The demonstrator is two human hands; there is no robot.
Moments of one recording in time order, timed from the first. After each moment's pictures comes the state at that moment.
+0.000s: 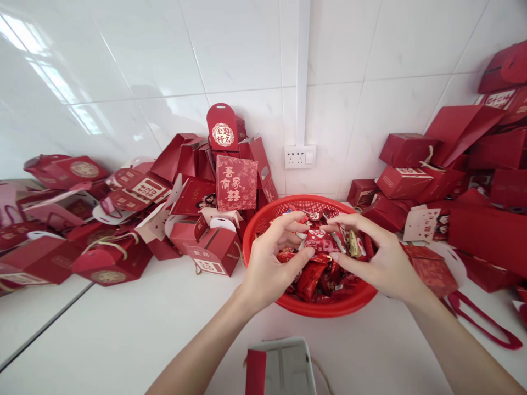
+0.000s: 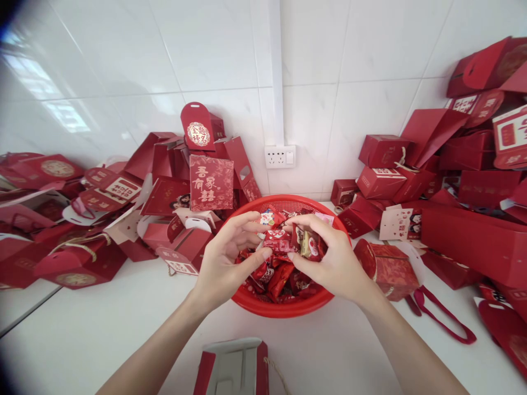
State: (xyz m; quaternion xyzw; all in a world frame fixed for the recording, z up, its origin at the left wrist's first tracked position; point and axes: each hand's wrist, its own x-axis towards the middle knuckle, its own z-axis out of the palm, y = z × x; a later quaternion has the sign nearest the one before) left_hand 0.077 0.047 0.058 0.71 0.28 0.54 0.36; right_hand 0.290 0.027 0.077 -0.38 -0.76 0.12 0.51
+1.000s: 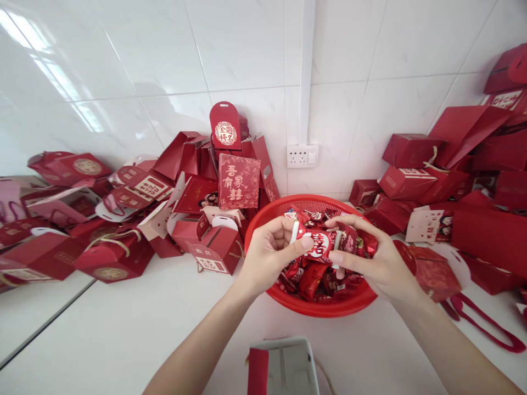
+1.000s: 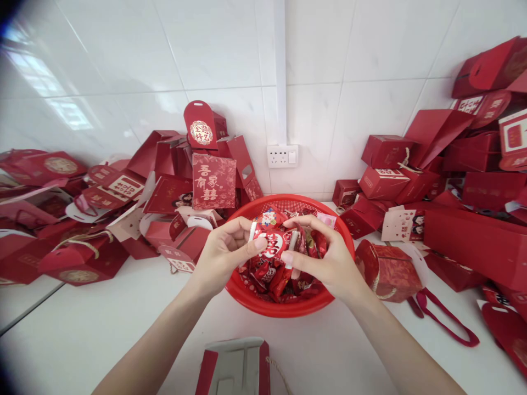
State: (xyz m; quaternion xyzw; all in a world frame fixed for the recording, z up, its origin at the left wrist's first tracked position) left_hand 0.075 0.051 0.077 0.59 0.30 0.50 0.56; right_hand 0.280 0.029 0.057 -0.34 -0.57 0.51 0.55
